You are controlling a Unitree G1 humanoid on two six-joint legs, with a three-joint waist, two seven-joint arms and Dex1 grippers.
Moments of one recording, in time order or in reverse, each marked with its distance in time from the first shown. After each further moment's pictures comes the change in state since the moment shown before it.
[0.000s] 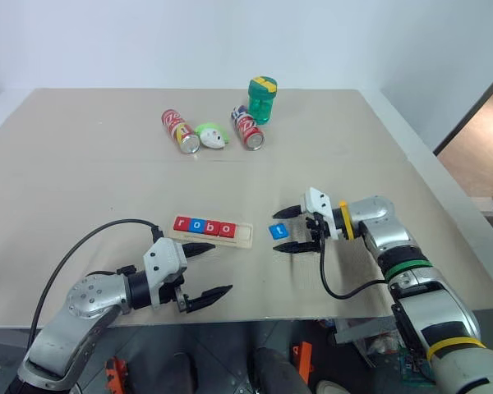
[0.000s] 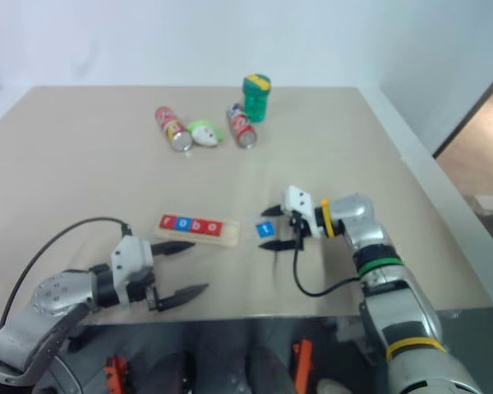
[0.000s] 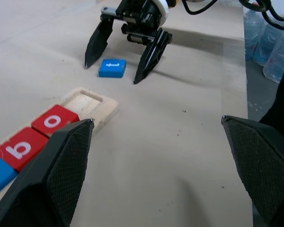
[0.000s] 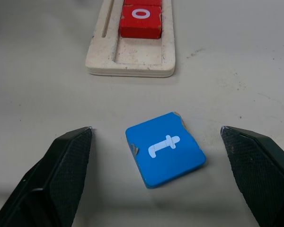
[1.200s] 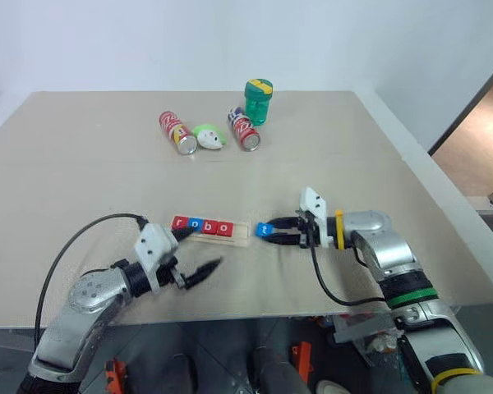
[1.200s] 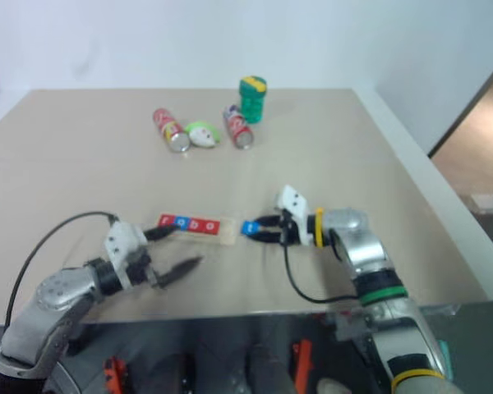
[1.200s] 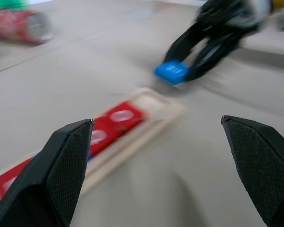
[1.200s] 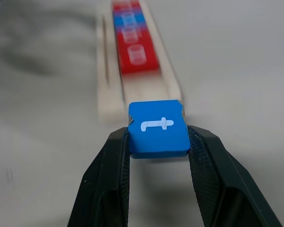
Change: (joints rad) left arm -0.030 -0.117 0.078 0.085 0.044 0.008 0.178; right arm 0.177 0.037 -0.031 -0.625 0.081 0.537 -0.233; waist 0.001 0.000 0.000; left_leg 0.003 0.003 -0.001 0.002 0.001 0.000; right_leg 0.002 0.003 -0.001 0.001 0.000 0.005
